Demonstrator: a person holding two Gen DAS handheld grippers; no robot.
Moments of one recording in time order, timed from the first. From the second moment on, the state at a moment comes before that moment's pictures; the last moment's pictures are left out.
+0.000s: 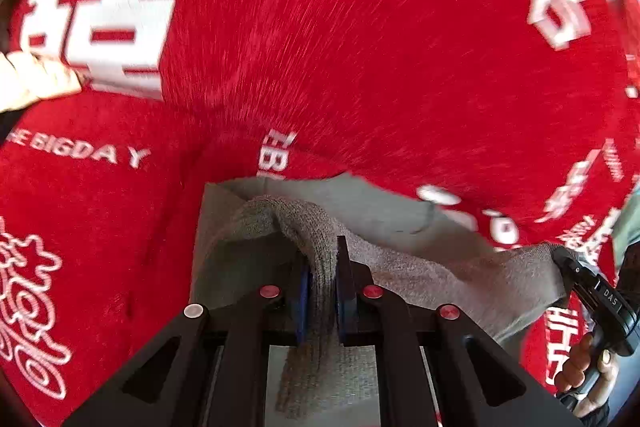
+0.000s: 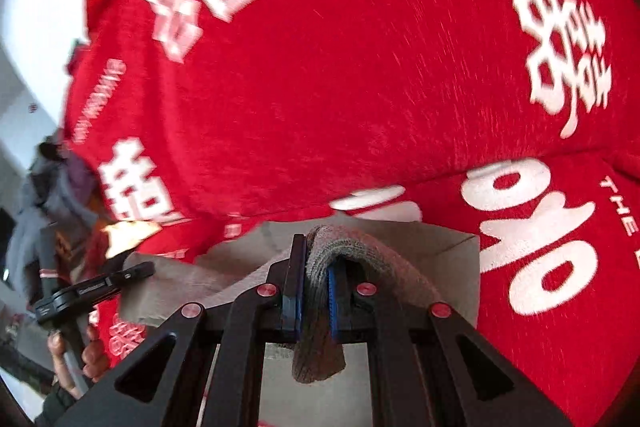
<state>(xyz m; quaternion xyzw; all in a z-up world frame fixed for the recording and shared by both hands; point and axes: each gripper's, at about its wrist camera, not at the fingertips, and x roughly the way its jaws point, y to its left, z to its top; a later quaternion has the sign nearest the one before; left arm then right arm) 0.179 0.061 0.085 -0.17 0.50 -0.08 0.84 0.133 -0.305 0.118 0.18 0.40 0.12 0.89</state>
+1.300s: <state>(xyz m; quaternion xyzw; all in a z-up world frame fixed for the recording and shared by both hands) 0.219 0.023 0.023 -0.05 0.56 -0.14 0.82 0.191 -0.251 0.030 -0.12 0.48 0.13 0.86</state>
